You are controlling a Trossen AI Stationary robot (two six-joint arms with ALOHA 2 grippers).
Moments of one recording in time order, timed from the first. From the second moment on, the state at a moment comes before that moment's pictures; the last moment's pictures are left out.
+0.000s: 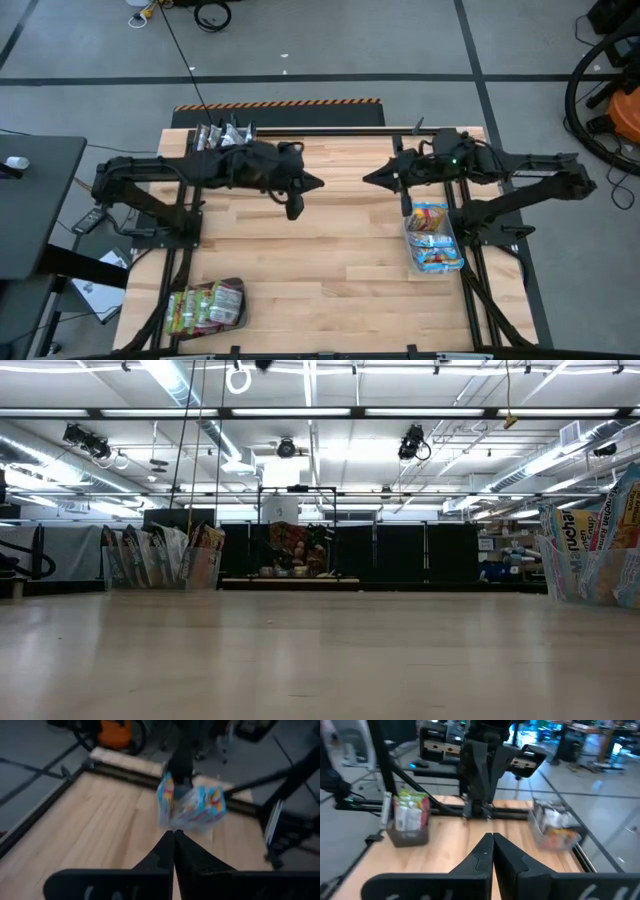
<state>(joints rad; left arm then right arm) 0.01 1.41 1.45 -0.44 -0.11 -0.25 -0.03 1.01 1.07 -0.26 -0.05 -0.08</state>
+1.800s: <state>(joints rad) 0.12 0.23 0.39 -0.13 0.15 -0.05 0.11 0.03 0.01 0.16 0.03 0.10</state>
